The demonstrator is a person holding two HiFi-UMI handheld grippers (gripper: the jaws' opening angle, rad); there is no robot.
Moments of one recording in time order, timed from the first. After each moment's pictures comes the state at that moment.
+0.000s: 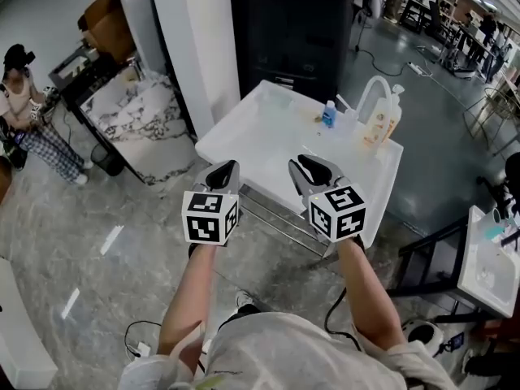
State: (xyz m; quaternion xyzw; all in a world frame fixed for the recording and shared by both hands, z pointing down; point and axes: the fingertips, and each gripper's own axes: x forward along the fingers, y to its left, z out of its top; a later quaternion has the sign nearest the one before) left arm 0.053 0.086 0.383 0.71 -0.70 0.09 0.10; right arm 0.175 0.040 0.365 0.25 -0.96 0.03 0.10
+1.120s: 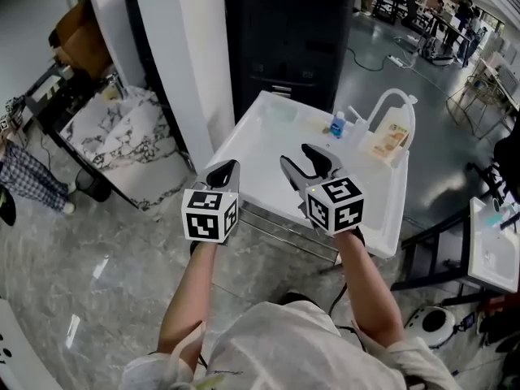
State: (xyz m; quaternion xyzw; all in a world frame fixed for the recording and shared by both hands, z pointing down) left arm -0.058 0.014 0.396 0.76 -0.64 0.08 0.11; right arm 0.058 -0.019 0.358 0.31 -0.94 0.02 0.11
